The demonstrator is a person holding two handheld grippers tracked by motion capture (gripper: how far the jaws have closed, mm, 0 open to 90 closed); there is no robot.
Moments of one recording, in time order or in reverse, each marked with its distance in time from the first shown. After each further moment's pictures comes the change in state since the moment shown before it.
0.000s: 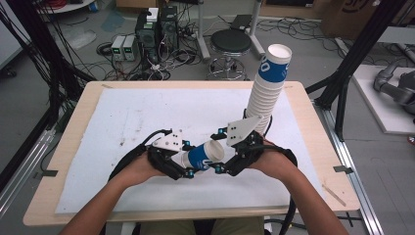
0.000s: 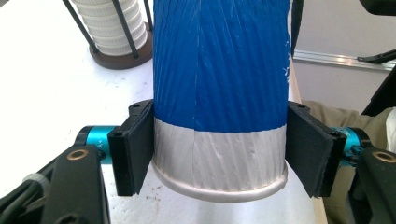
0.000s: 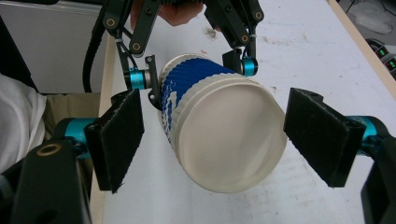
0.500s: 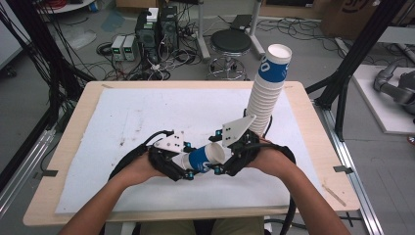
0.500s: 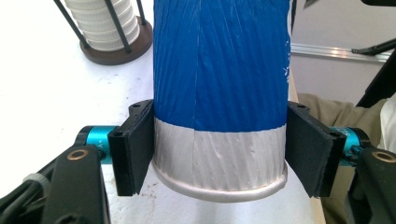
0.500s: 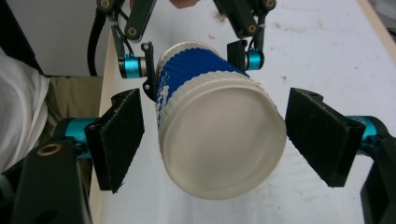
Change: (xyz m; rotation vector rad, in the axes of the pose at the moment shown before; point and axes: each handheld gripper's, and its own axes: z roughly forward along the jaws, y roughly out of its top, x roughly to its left) left arm -0.001 0.002 0.002 0.022 -0.036 0.022; right arm -0.003 0.001 0.010 0.073 0.045 -0.024
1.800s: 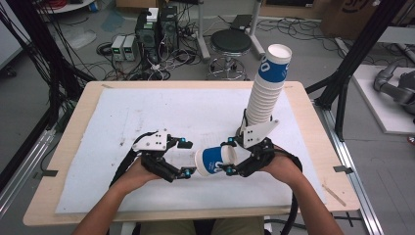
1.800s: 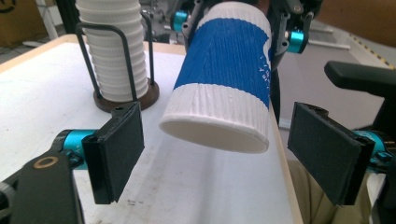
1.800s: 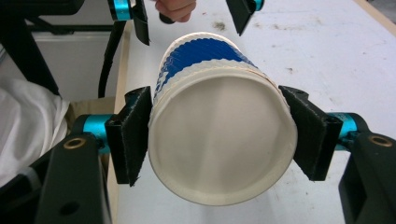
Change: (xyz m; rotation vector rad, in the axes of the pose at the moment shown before) left arm -0.002 -0.032 -0.009 -0.372 0.024 -0.120; right arm -0.001 -0.058 -0.008 -0.175 0.033 0.146
